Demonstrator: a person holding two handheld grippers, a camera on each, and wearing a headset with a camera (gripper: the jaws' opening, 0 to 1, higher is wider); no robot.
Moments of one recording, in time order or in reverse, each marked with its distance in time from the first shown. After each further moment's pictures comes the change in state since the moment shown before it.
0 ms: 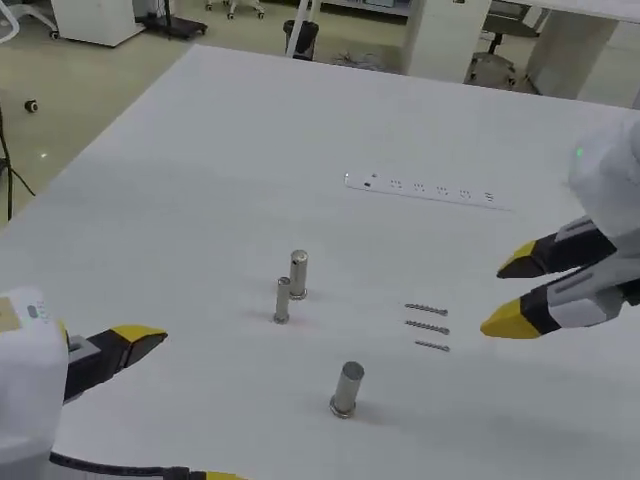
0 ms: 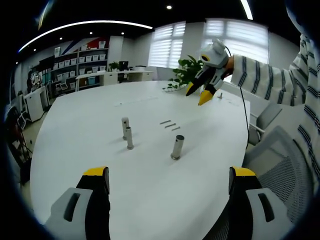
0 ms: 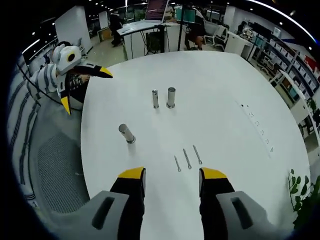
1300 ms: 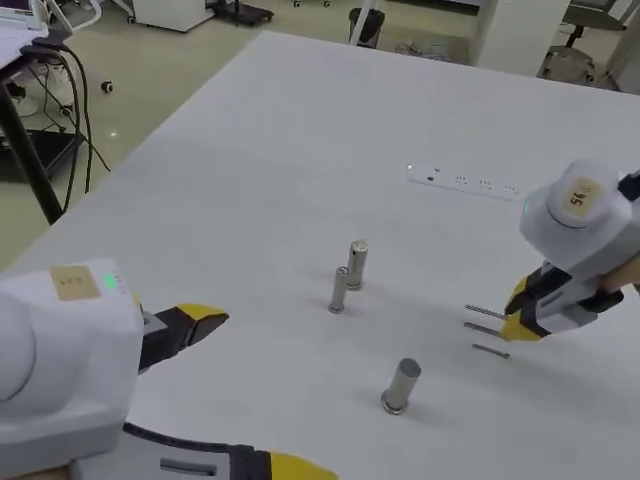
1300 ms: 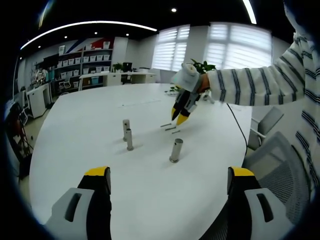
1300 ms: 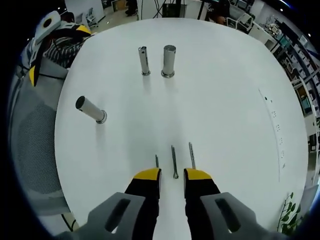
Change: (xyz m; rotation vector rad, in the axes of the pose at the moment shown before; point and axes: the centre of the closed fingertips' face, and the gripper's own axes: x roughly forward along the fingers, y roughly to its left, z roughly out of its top) left arm -0.004 -0.004 0.005 -0.033 -0.026 0.018; right arm 0.089 -0.034 -0.024 -0.156 0.225 0.057
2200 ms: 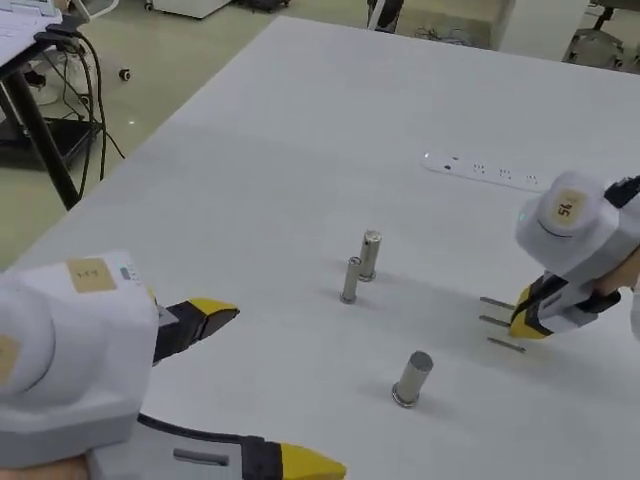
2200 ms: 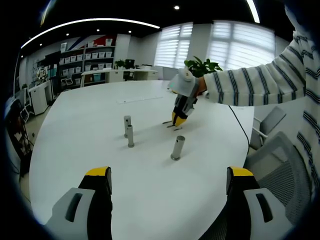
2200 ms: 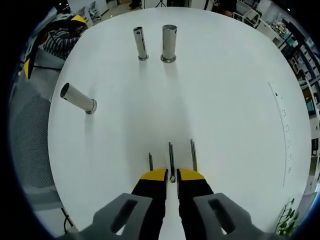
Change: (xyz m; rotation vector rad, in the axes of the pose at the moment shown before) left arm 0.008 0.002 -0.004 -0.017 0.027 0.018; right arm 0.025 -0.004 -0.013 -0.046 0.071 0.027
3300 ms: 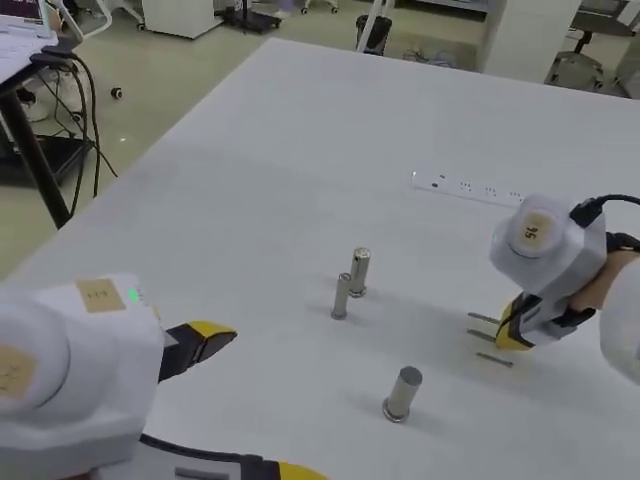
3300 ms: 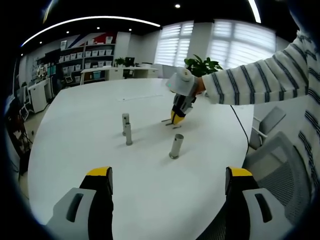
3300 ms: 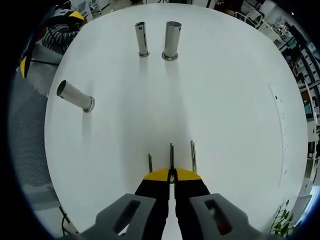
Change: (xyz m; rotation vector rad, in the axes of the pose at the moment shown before) left arm 0.002 -0.004 -0.003 -0.011 0.016 -0.003; right arm 0.001 -0.002 0.000 -0.024 0.033 -0.033
